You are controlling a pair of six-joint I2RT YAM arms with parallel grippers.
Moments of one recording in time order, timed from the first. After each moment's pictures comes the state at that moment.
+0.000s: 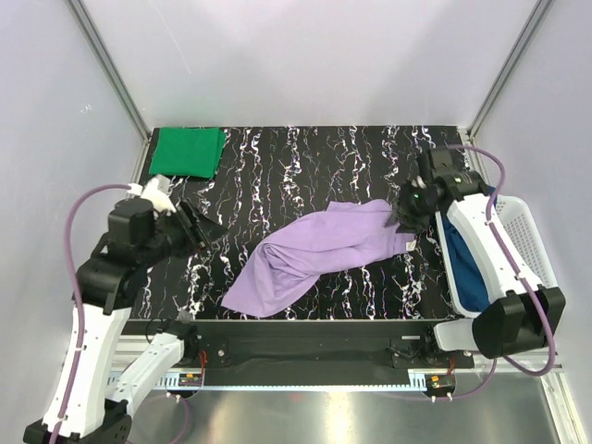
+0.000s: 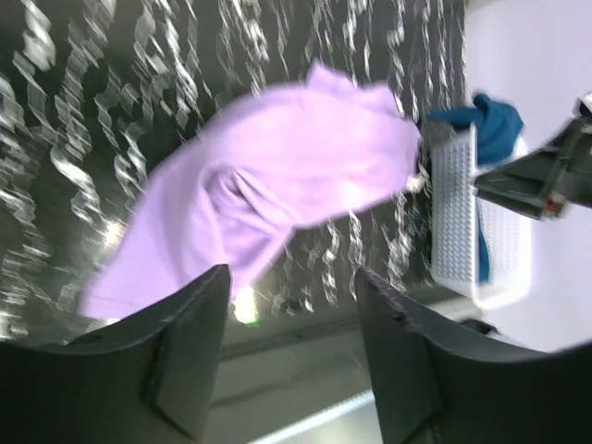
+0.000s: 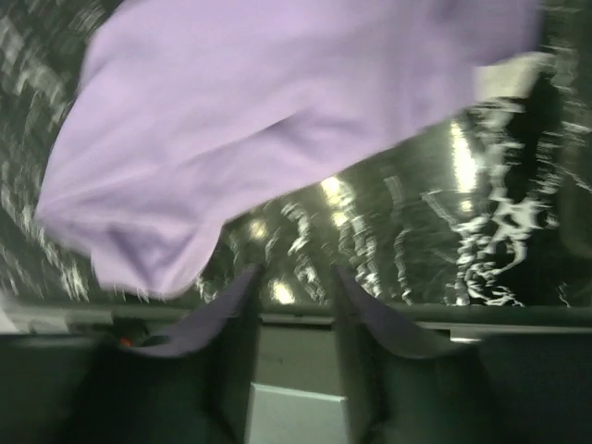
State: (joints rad) left arm -0.24 0.74 1.20 -1.01 0.23 -0.68; right arm 0.25 1.36 1.37 -1.09 -0.17 0.57
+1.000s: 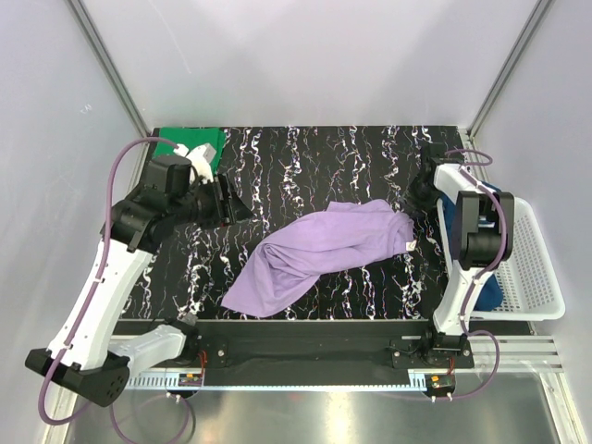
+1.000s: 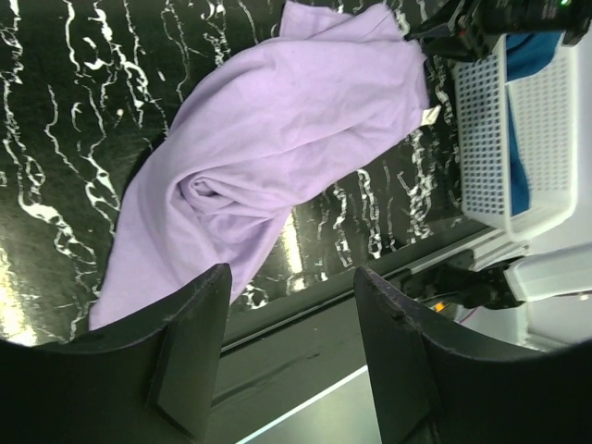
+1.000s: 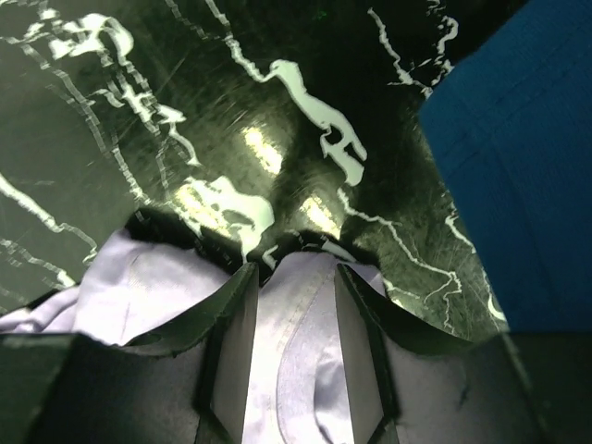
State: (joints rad) left arm -0.39 1.06 1.38 -1.00 0.28 -0.53; right arm -0.04 1.98 1.43 -0.68 0.02 0.61
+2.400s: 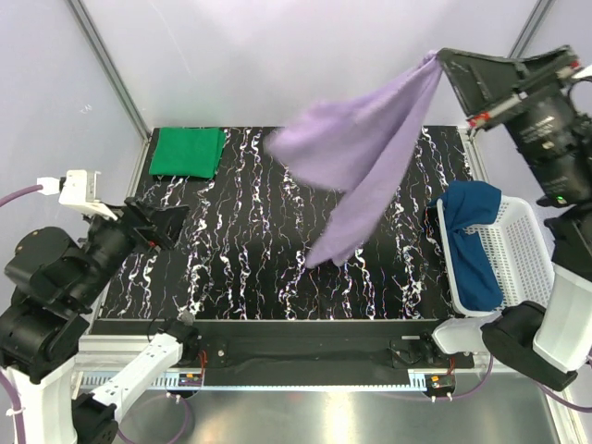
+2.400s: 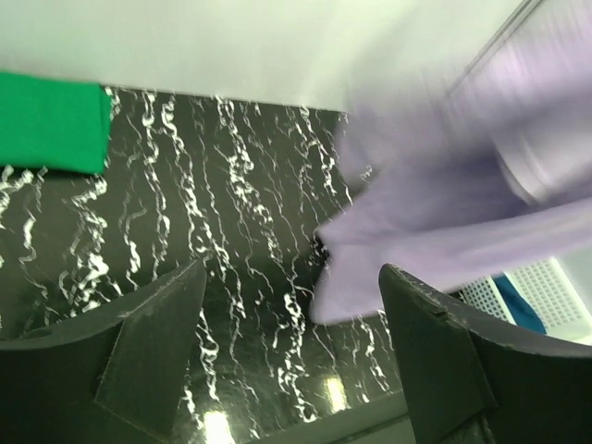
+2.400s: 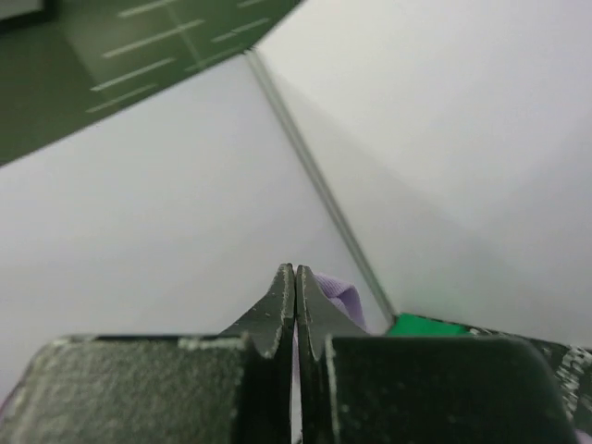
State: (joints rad) left arm -0.39 0.69 1.58 -1.00 -0.02 -0.40; right arm 0.57 1.35 2.48 -0.68 -0.01 0.56
